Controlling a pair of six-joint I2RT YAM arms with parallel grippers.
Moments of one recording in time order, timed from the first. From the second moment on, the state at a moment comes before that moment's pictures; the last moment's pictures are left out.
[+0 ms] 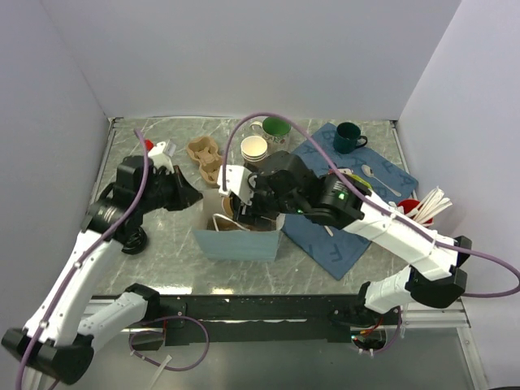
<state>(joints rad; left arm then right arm) -0.36 0.96 1.13 -0.73 0.25 -0.51 1.10 1.40 1.71 -0.93 0.02 -0.44</state>
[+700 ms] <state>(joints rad) -0.36 0.82 1.12 -0.82 0.28 -0.48 1.30 1.43 1.50 -0.90 0.26 -0.38</state>
